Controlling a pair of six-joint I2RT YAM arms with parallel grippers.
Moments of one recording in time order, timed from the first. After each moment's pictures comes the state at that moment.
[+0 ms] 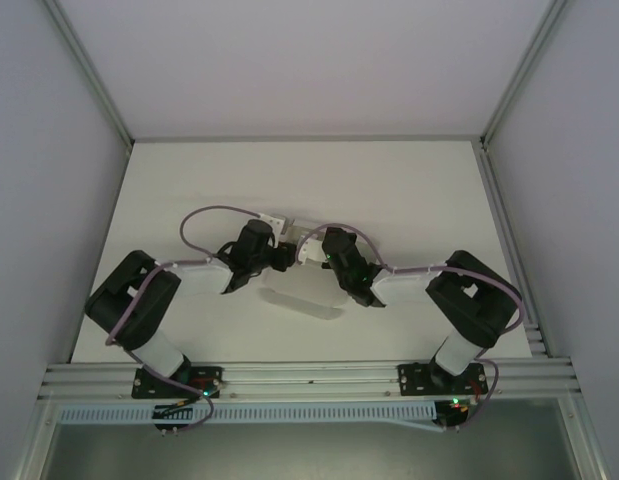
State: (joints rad) left arm -0.67 1.63 0.67 0.29 0.03 -0.33; right arm 0.87 1.65 0.67 0.51 0.55 -0.98
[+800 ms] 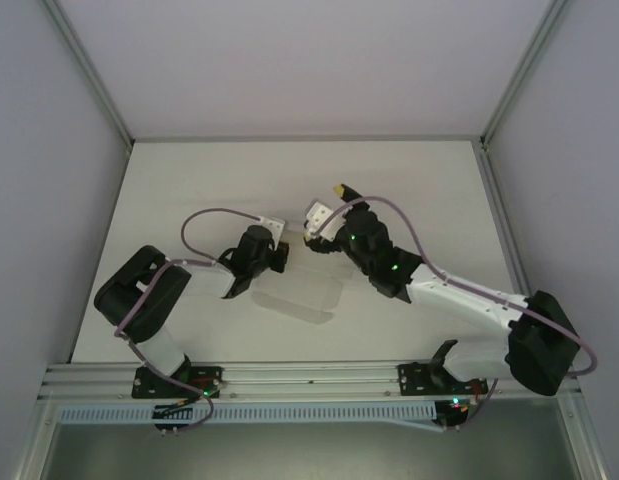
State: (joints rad) left arm -0.68 1.68 0.61 0.48 -0.09 -0.22; right arm 0.84 1.26 0.84 0.16 0.28 -0.57
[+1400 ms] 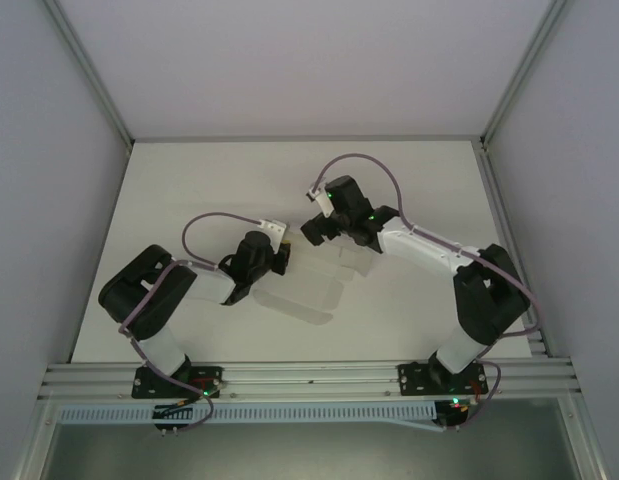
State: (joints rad) left arm -0.70 1.70 0.56 0.64 -0.10 -0.17; right arm 0.69 1.64 1.16 -0.30 0.06 -0.09
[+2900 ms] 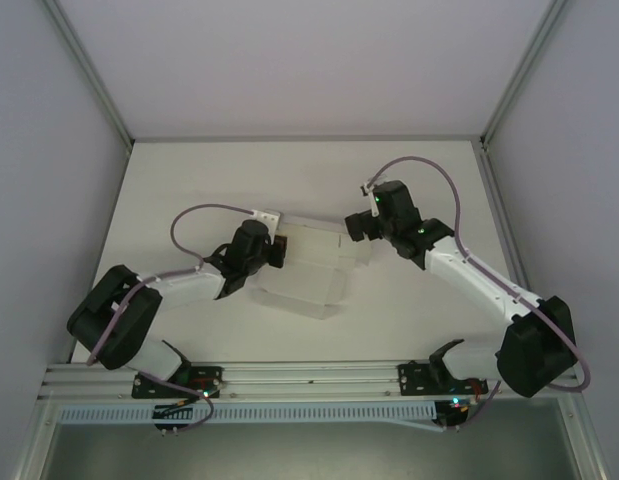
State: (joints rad) left arm -0.70 1.49 0.64 0.28 -0.11 -0.31; right arm 0.54 1.29 0.98 -0.42 0.19 0.06
